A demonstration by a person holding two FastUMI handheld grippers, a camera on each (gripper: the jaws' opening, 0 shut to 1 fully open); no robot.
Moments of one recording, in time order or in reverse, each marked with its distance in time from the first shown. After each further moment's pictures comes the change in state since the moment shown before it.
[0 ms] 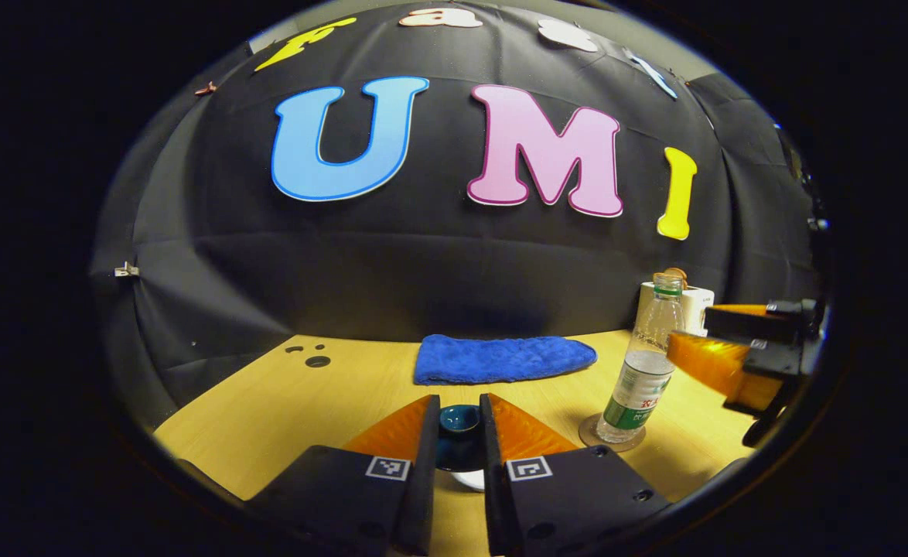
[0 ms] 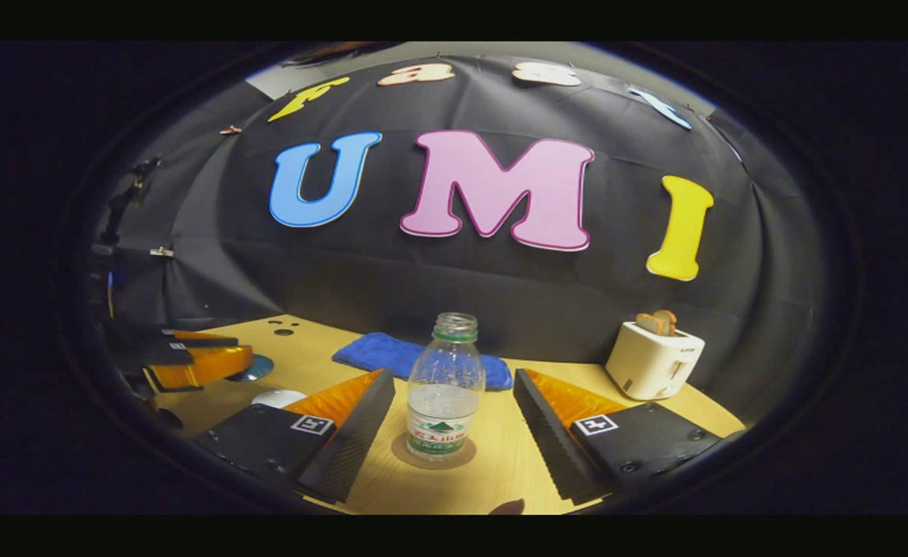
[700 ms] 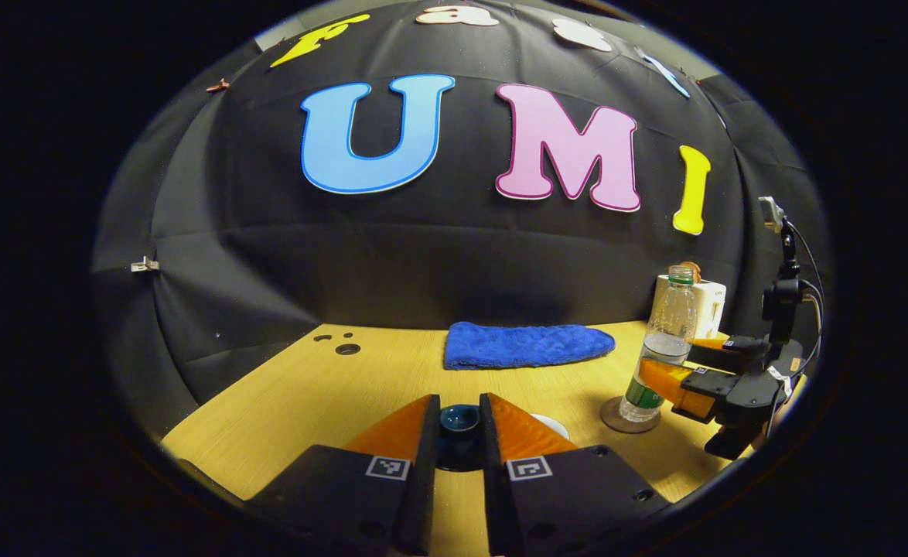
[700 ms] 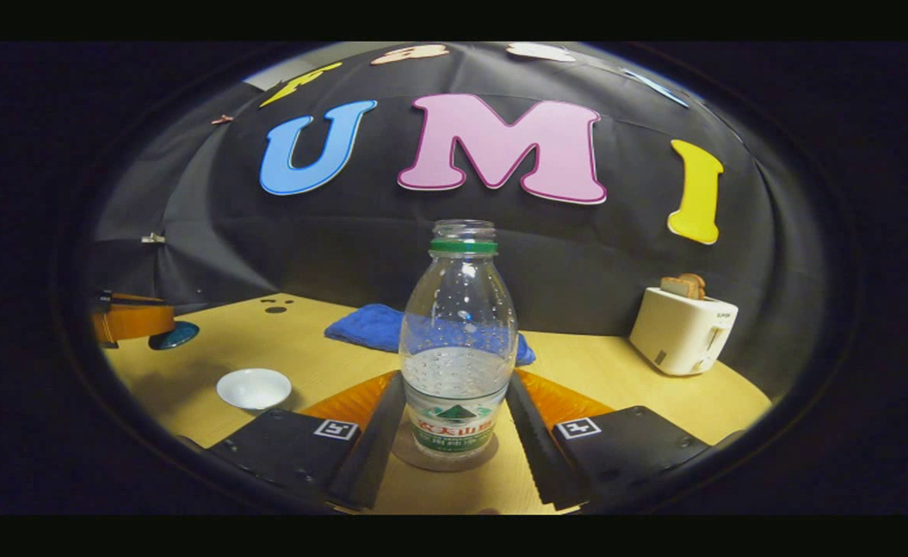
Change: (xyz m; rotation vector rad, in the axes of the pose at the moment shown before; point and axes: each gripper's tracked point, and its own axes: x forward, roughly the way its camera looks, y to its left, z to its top) left arm -0.023 0.027 -0.010 -0.004 0.035 0.052; right arm 0.035 0.007 -0.048 -0.037 0.071 -0.014
